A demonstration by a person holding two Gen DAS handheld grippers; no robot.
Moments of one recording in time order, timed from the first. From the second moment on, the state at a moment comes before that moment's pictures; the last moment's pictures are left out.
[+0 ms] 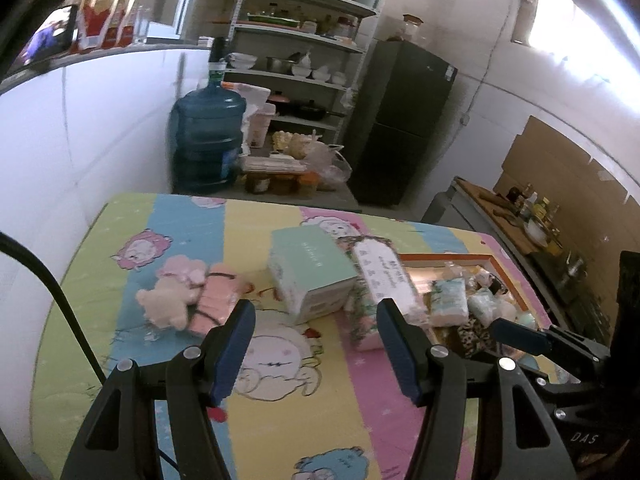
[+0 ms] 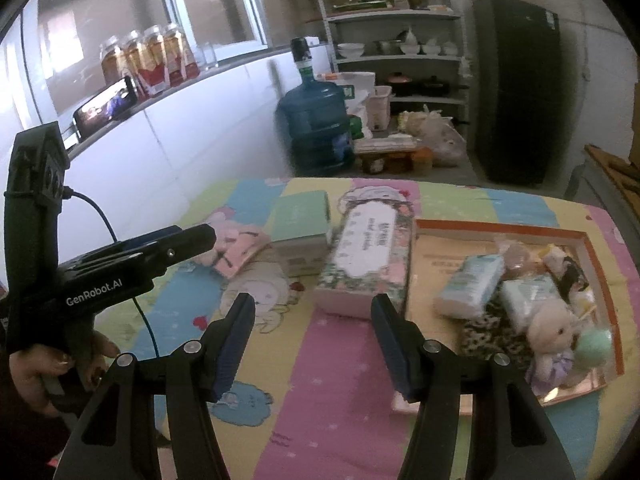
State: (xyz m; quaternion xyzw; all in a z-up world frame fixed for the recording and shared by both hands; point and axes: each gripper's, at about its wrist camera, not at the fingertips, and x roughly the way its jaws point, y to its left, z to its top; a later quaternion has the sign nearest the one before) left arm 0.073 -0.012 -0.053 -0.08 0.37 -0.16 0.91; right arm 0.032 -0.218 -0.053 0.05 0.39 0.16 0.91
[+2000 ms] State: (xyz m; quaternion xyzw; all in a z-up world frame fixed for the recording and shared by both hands) left arm 0.111 0.151 -0.104 -0.09 0.39 -0.07 0.91; right arm 0.176 -0.045 -0.169 0.06 0.52 0.06 0.85
